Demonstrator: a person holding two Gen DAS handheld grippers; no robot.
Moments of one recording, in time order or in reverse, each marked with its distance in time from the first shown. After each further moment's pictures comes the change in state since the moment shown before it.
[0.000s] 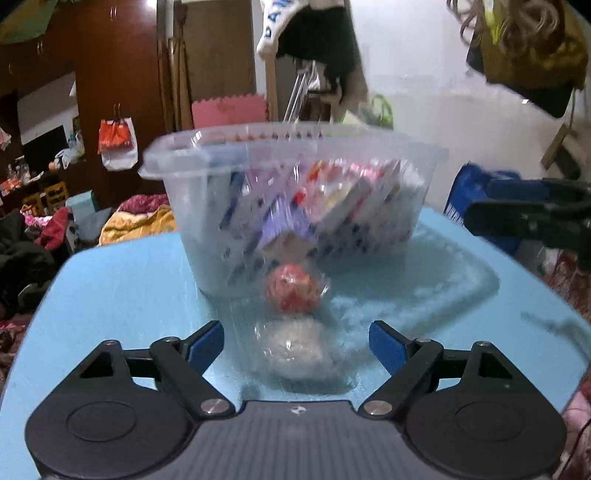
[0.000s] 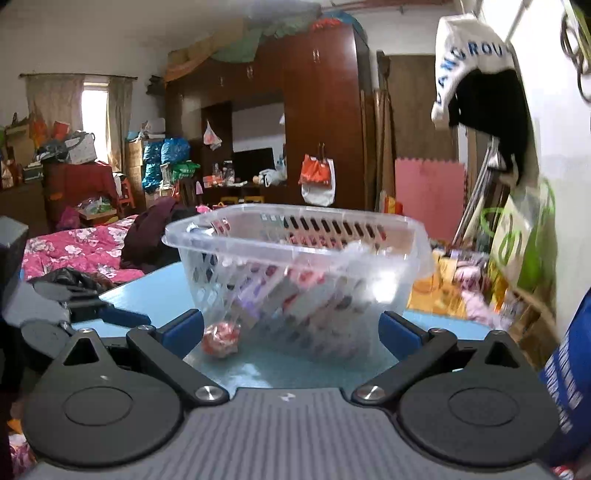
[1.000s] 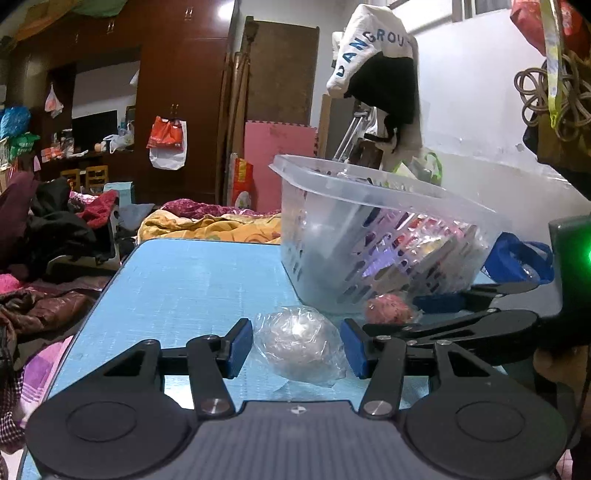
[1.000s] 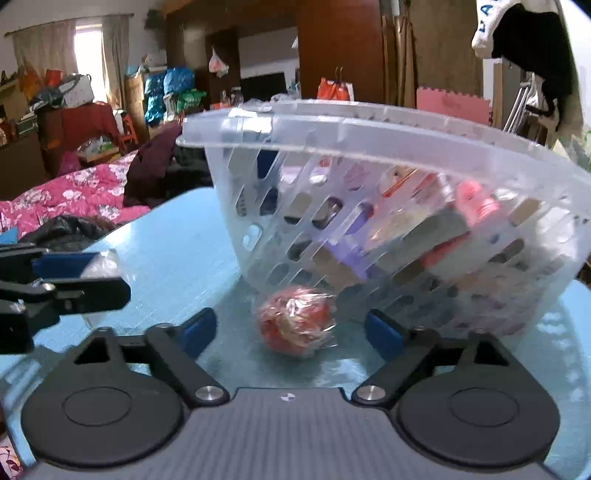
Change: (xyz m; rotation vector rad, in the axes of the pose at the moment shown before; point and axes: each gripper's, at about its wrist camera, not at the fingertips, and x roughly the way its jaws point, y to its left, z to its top) left arm -0.039 0.081 -0.022 -0.205 -0.133 0.047; right arm 0.091 0.071 -0.027 -0.021 0.247 0.012
